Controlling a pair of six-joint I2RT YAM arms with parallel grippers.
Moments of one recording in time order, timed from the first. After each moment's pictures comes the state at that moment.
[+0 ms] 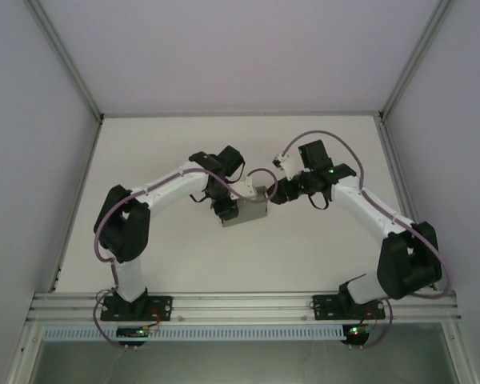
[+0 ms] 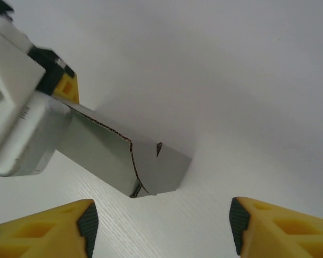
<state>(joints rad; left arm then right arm) -0.73 1.85 1.47 -1.00 0.16 0.56 0.39 1.45 1.09 -0.59 -0.45 -0.15</state>
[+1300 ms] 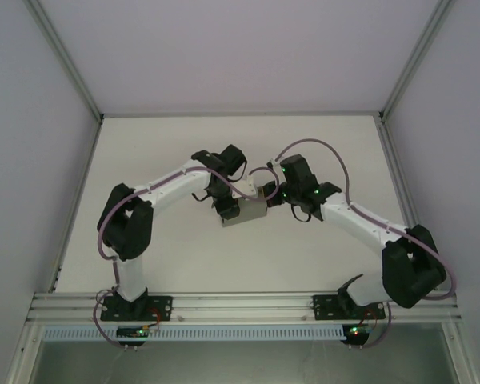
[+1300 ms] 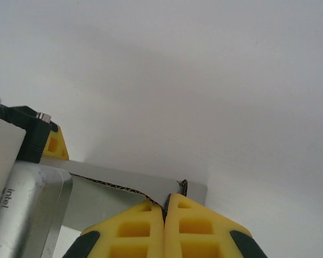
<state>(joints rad) -0.73 1.87 1.51 -1.01 0.15 0.54 0.57 1.39 0.90 -0.25 -0.13 0.25</state>
